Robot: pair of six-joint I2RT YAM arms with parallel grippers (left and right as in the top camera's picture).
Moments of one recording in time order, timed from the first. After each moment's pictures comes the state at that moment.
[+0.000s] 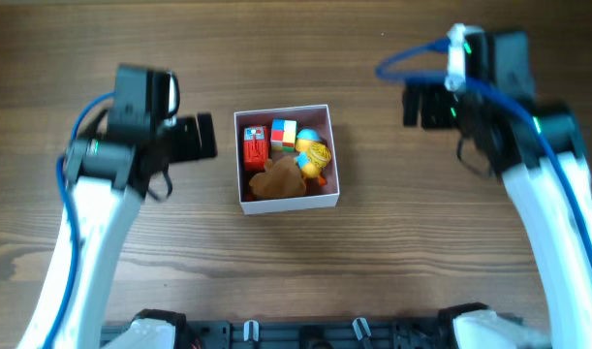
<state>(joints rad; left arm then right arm) -0.16 1.28 1.27 -1.02 -0.08 -0.25 0.18 1.31 1.42 -0.96 0.07 0.13</state>
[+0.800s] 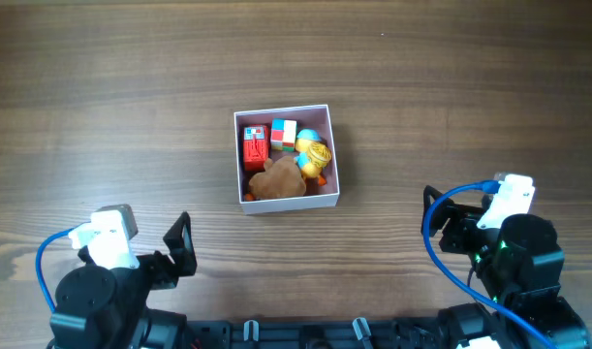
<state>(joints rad) -0.20 0.33 0.83 -1.01 -0.08 -0.34 0.18 0.47 0.73 -0.84 0.08 0.35</state>
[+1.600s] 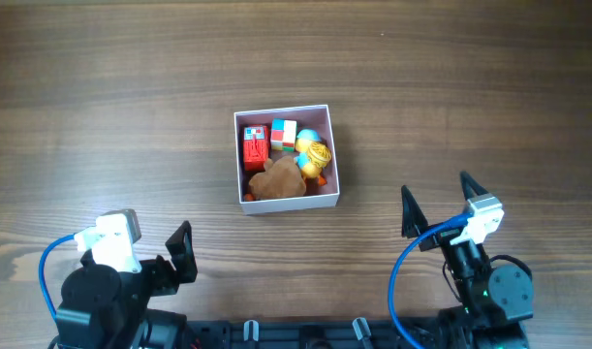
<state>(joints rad) -0.20 0.33 0.83 -1.09 -0.08 -0.34 0.18 0.04 0.16 -0.10 -0.07 0.06</state>
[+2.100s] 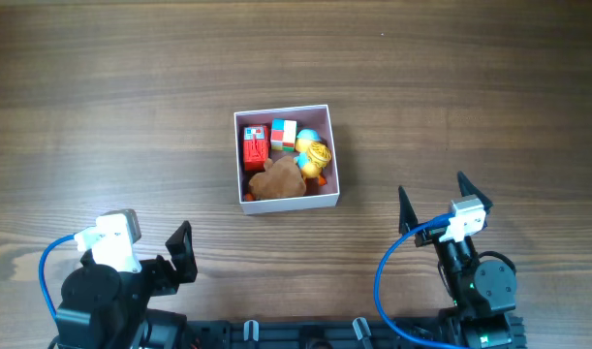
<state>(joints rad) -0.20 0.33 0.83 -1.09 -0.08 -0.34 0.16 0.02 0.01 0.00 -0.06 -0.07</state>
